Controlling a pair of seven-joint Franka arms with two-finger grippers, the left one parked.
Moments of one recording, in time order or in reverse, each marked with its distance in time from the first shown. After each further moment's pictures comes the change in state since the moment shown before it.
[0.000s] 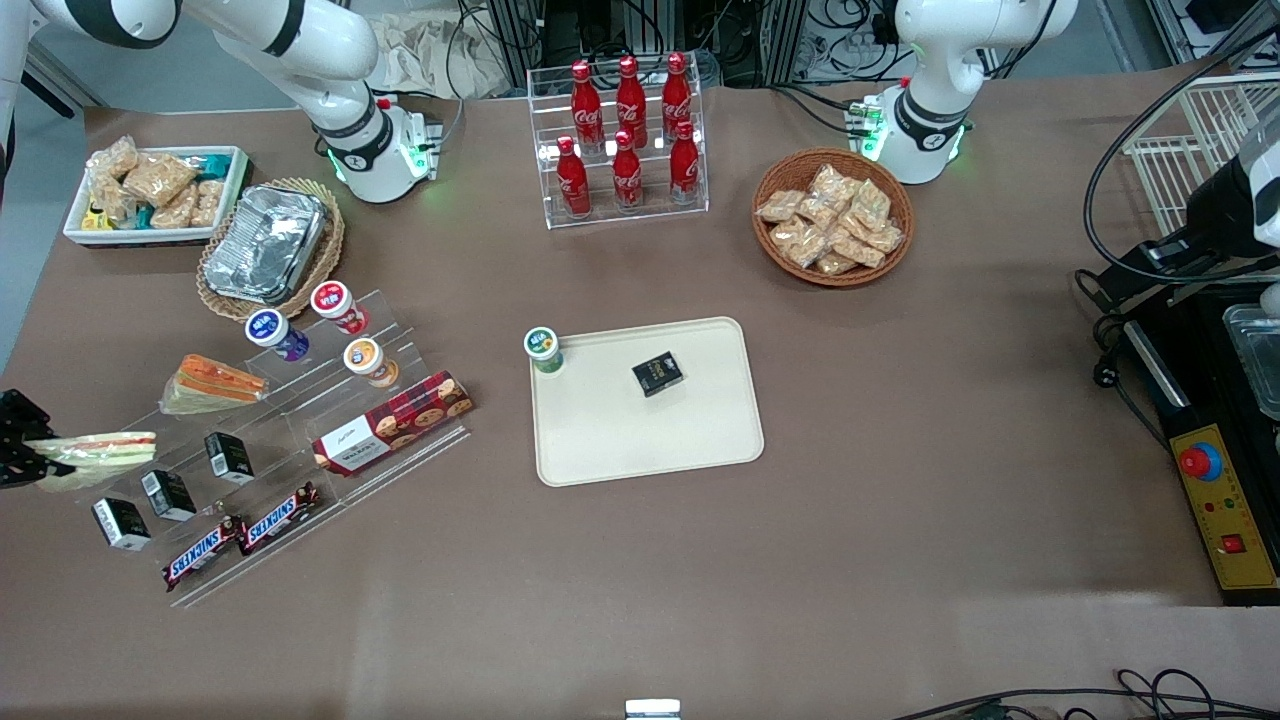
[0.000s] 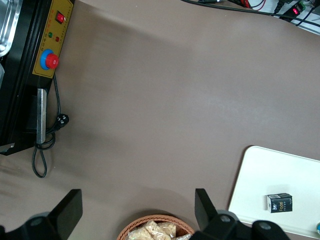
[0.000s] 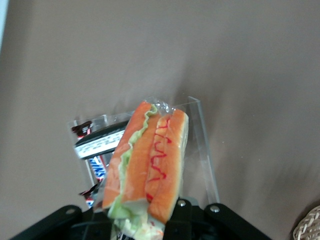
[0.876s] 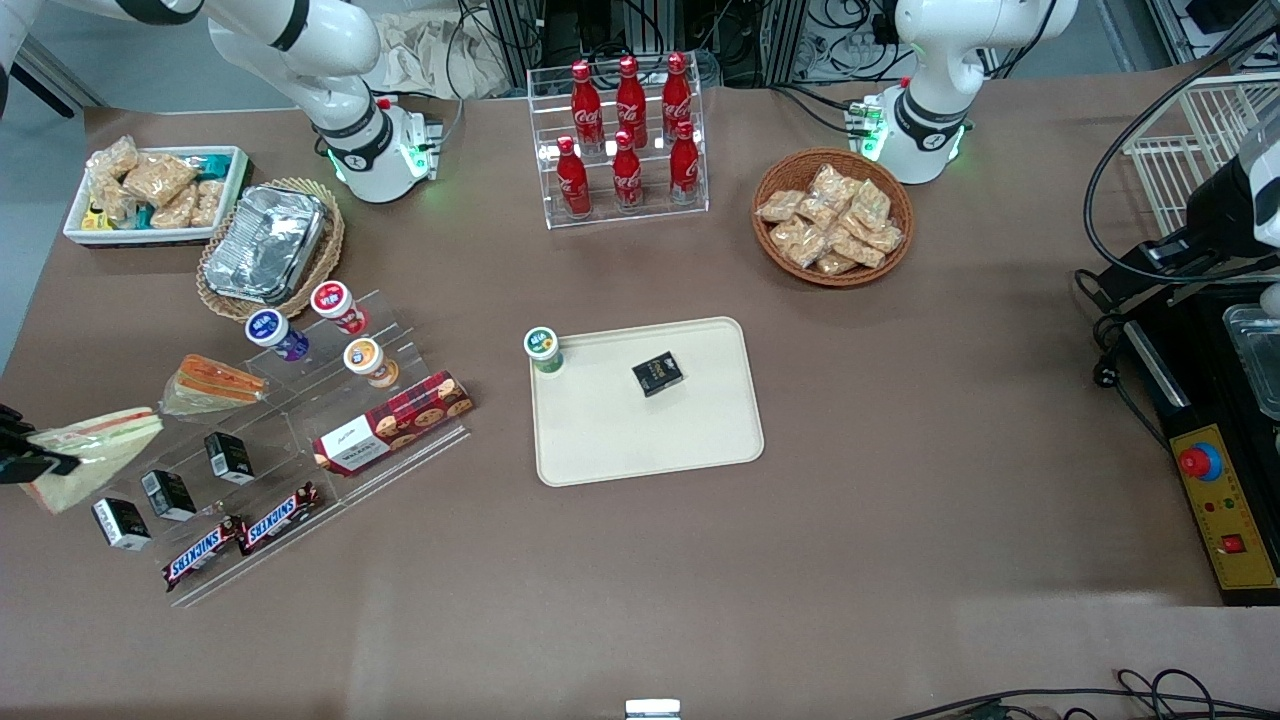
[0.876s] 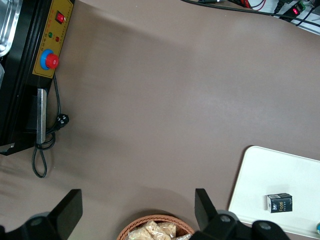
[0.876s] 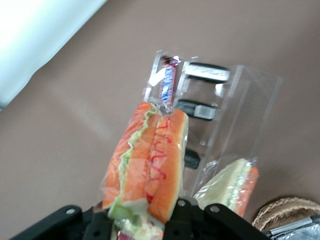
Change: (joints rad) arm 0.172 -0.066 0.043 0.247 -0.034 -0.323 -0.288
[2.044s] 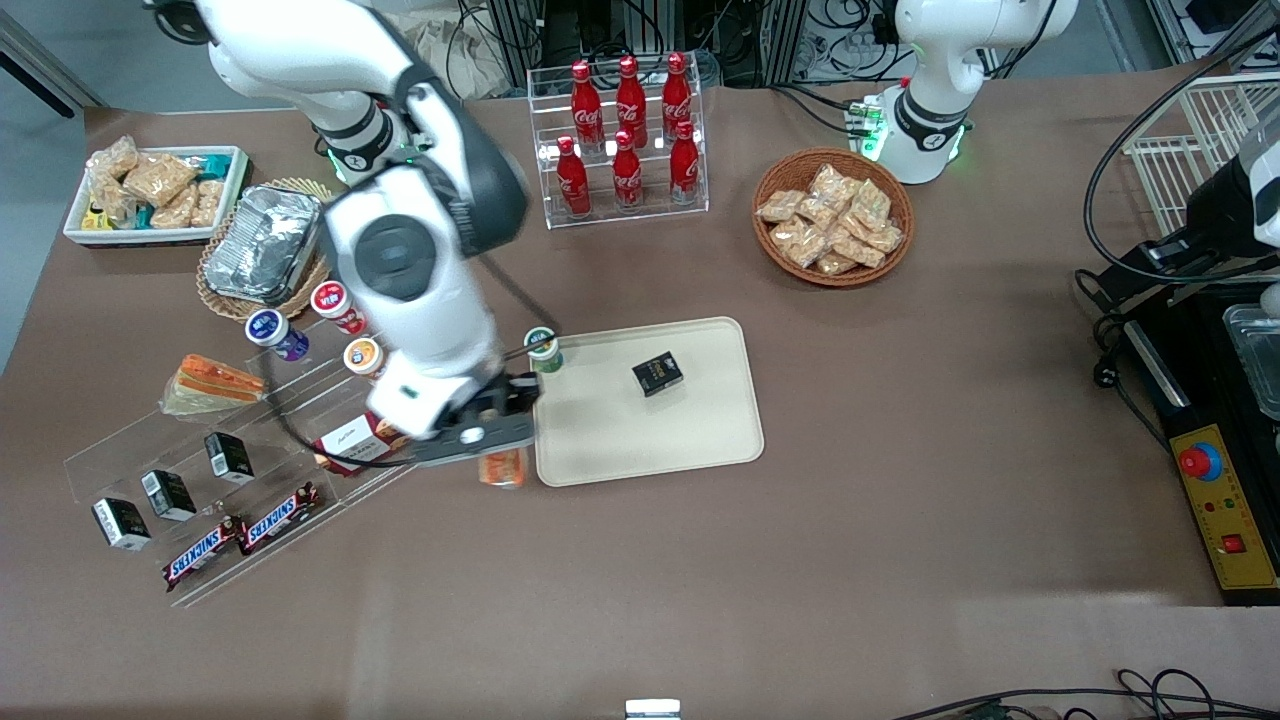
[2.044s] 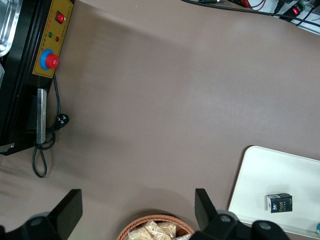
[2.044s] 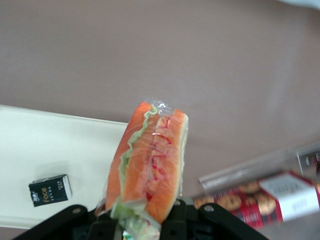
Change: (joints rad) arm 0.769 0.133 0.023 -0.009 -0.200 0.188 -0.151
